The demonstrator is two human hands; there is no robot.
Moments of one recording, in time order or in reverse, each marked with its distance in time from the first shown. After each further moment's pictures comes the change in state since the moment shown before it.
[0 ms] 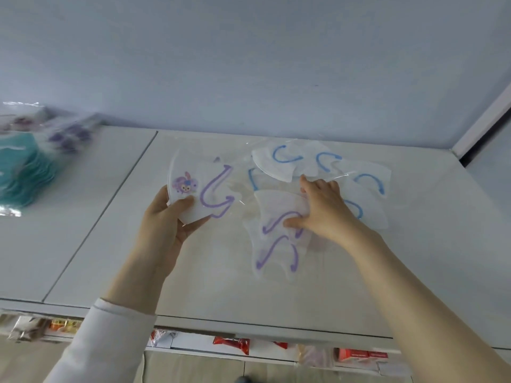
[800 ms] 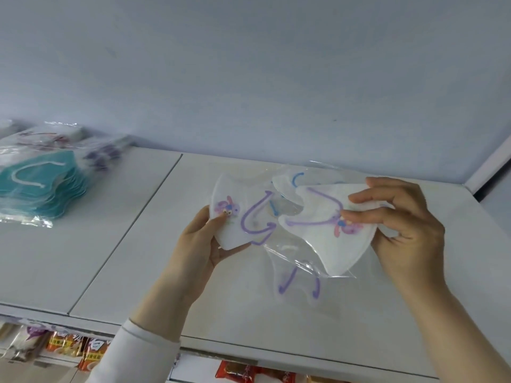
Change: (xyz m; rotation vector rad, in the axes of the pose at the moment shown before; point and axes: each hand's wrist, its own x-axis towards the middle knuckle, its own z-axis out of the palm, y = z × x) left_hand -0.013 0.005 0.003 -0.041 -0.158 -0.052; right_hand -0.058 -0.007 -0.045 0.281 0.910 -0.638
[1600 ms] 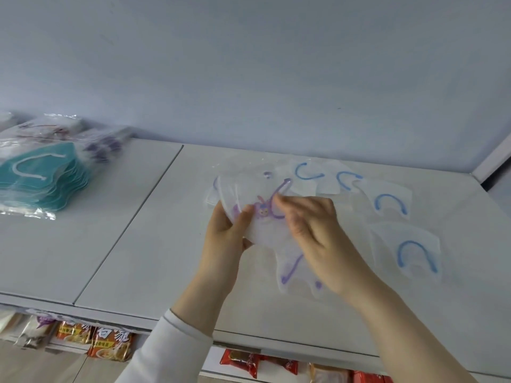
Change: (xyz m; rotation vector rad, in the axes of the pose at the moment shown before) left_hand -0.002 -0.020 0.028 0.047 0.014 0.159; right_hand -0.006 -0.051 0.058 0.209 -0.463 0.407
